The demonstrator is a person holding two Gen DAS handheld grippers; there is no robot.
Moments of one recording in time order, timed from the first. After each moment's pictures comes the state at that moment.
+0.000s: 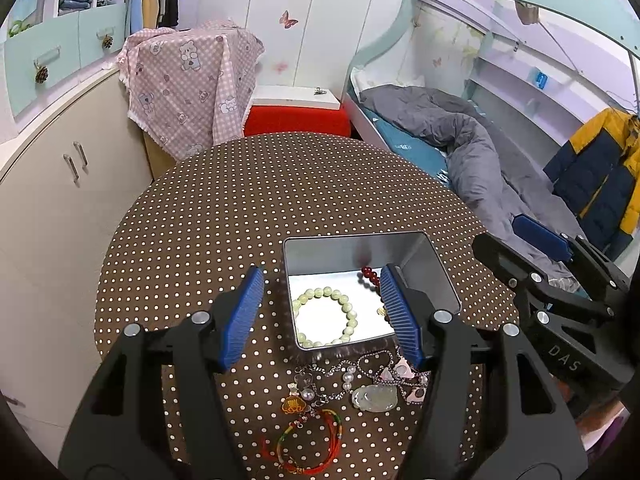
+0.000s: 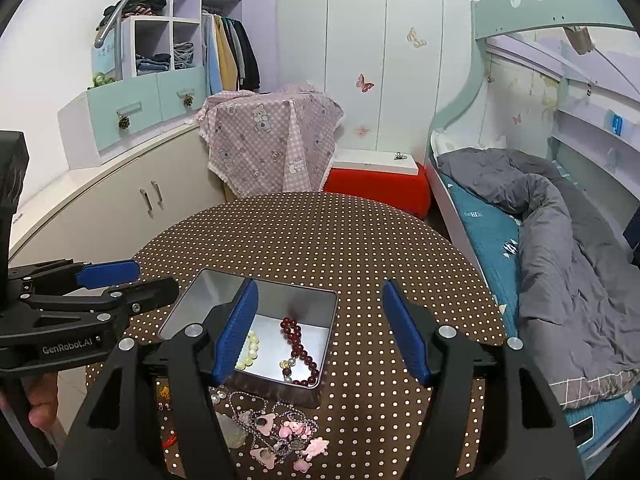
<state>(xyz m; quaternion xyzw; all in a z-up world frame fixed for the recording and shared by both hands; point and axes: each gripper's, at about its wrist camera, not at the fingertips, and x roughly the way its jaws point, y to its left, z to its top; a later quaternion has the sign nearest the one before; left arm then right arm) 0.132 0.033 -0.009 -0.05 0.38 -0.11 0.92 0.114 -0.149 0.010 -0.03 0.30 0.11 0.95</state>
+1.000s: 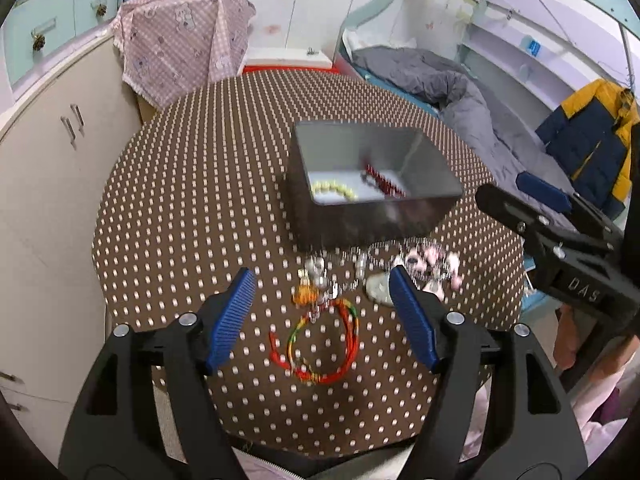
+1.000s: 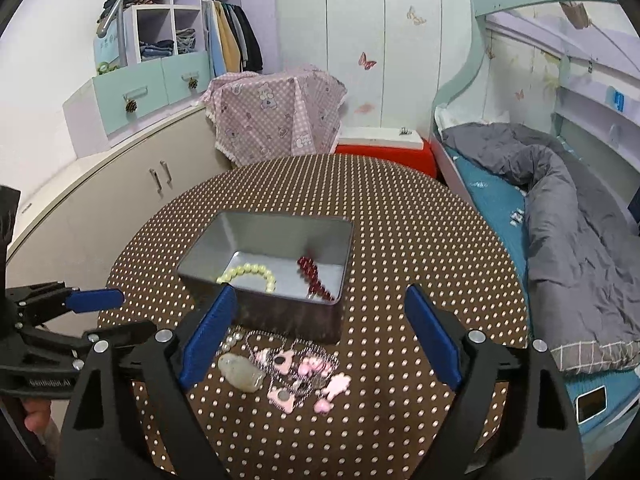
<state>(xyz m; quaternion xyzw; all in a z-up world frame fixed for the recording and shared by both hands) 0.072 0.050 -0.053 -0.04 0.44 -0.14 0.88 0.076 -0.149 -0.021 -0.02 0.33 0.12 0.93</state>
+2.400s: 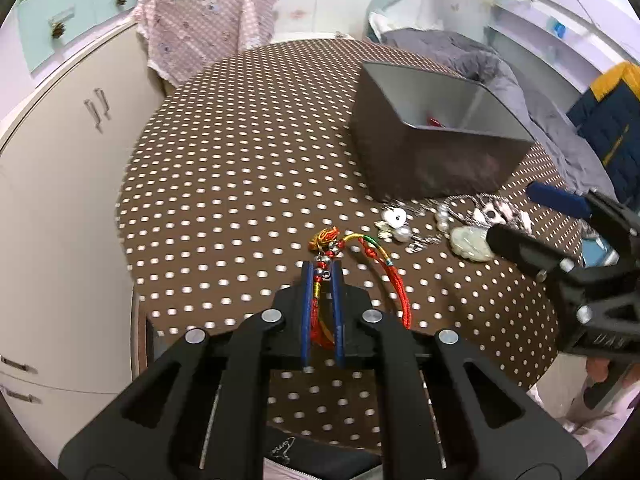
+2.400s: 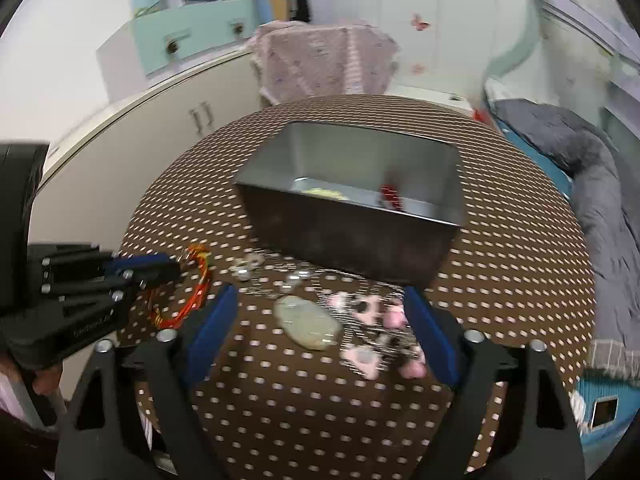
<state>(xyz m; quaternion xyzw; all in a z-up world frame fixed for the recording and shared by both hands) 0.064 0.083 -0.100 -0.01 0.46 -0.08 0.89 0.072 -0.099 -0.067 -0.06 0.40 0.21 0.89</state>
